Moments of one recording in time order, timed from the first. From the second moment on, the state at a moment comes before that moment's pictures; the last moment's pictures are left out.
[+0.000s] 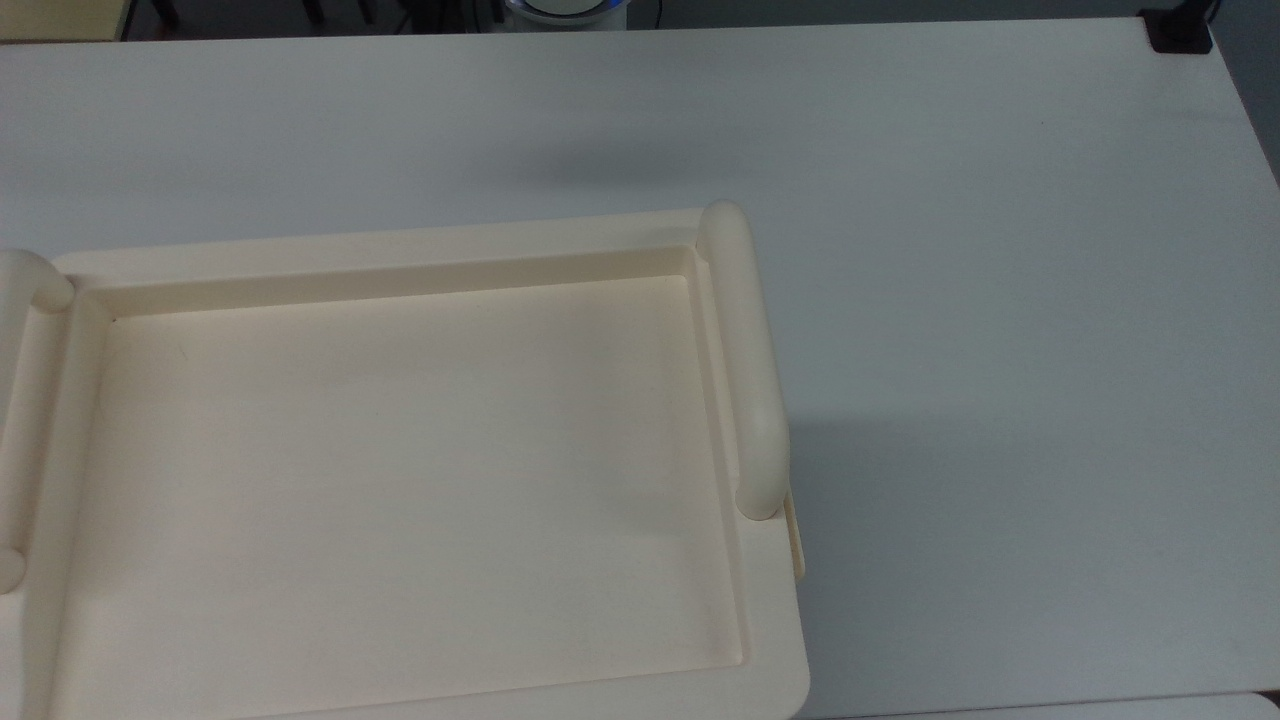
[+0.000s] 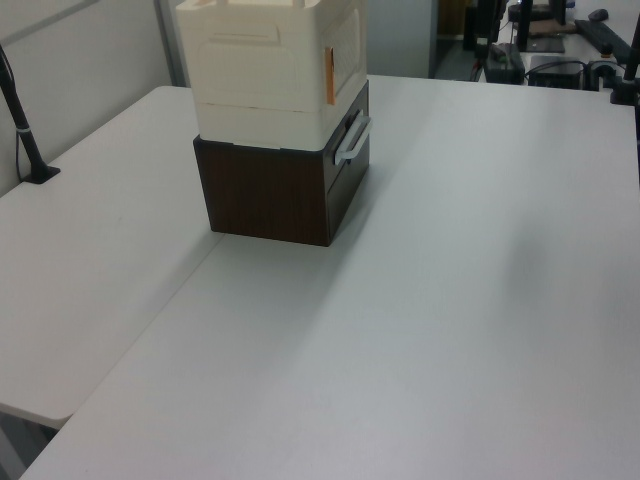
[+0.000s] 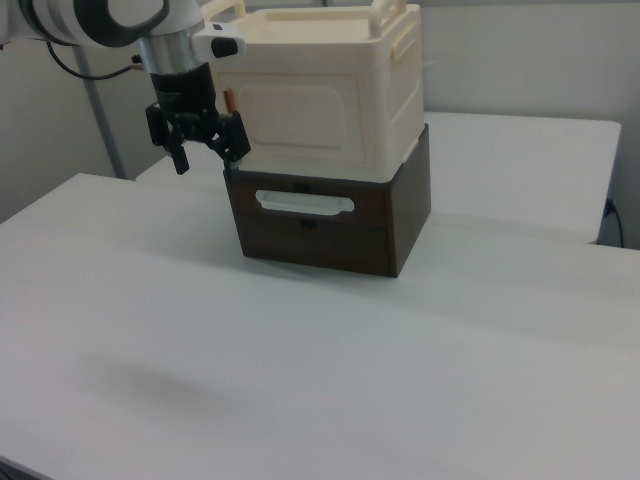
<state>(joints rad) 0.03 -0.01 -0.10 -1.57 0.02 1.60 -0.11</state>
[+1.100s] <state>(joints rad) 0.03 -0.01 -0.10 -1.57 0.02 1.73 -0.11</state>
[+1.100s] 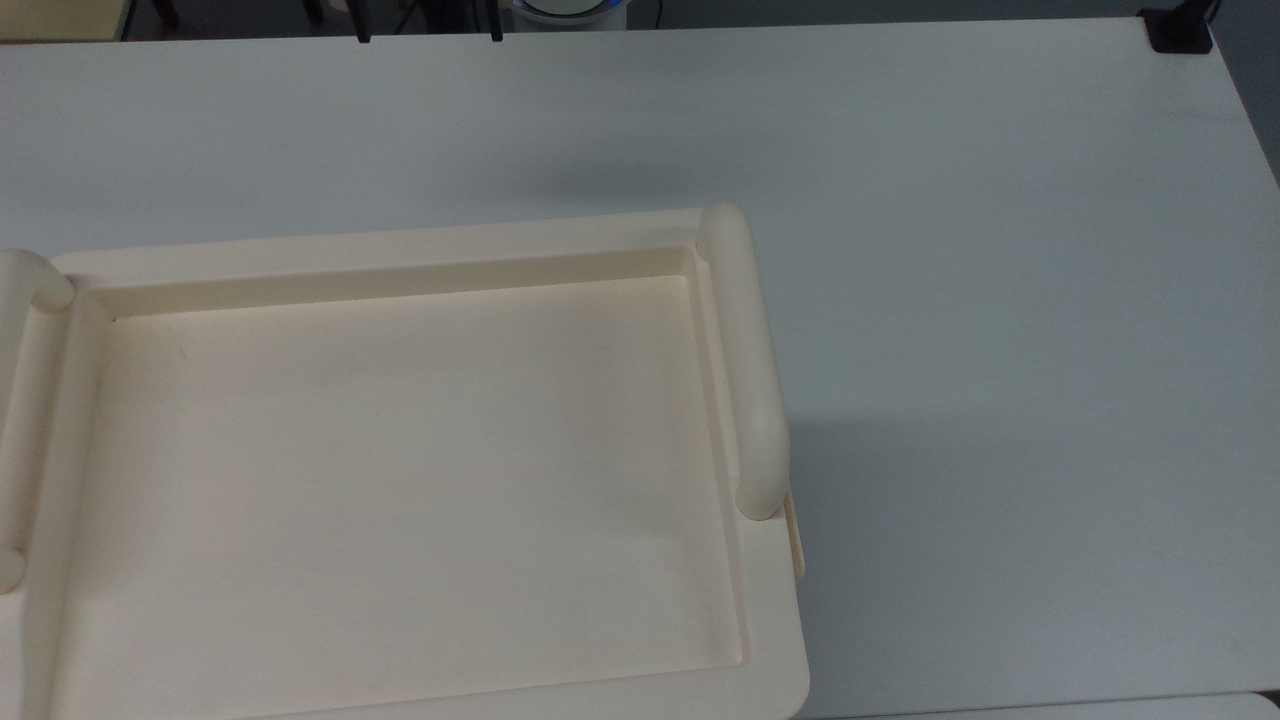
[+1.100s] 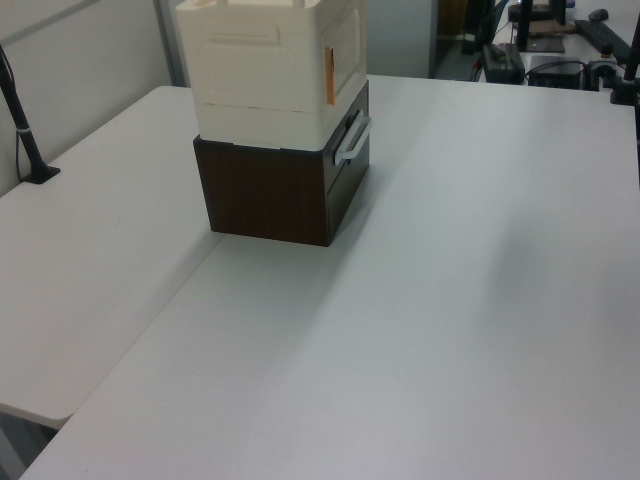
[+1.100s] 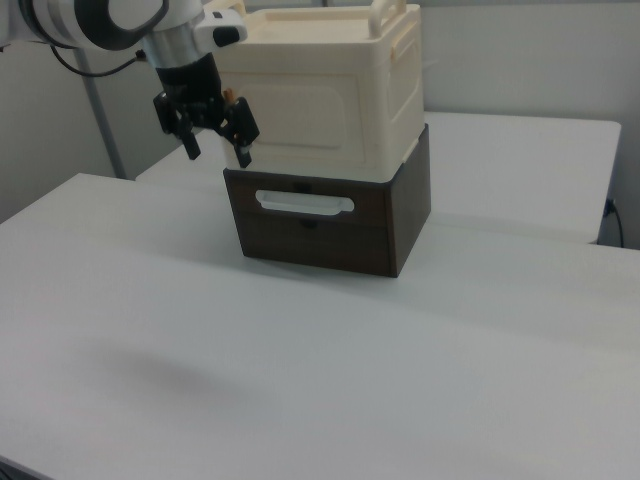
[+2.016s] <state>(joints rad) 0.05 0.05 -0.06 -1.56 0.13 2.17 -0.23</state>
